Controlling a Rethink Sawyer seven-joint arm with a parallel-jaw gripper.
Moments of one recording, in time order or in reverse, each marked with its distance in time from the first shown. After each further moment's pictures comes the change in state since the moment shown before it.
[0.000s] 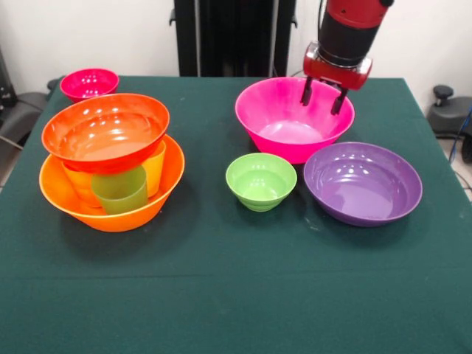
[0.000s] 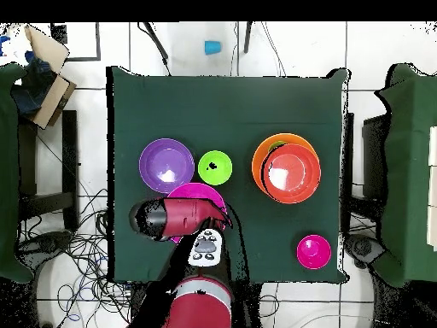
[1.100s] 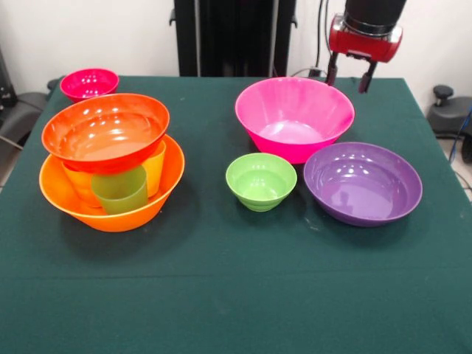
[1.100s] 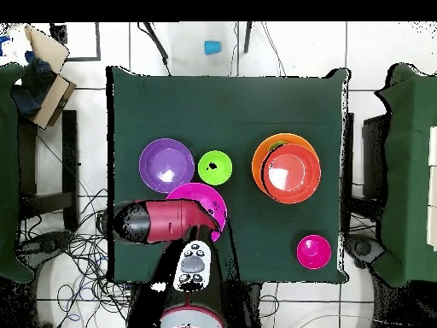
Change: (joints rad) arm 0.030 -0.129 0.031 0.033 0.000 0.043 0.000
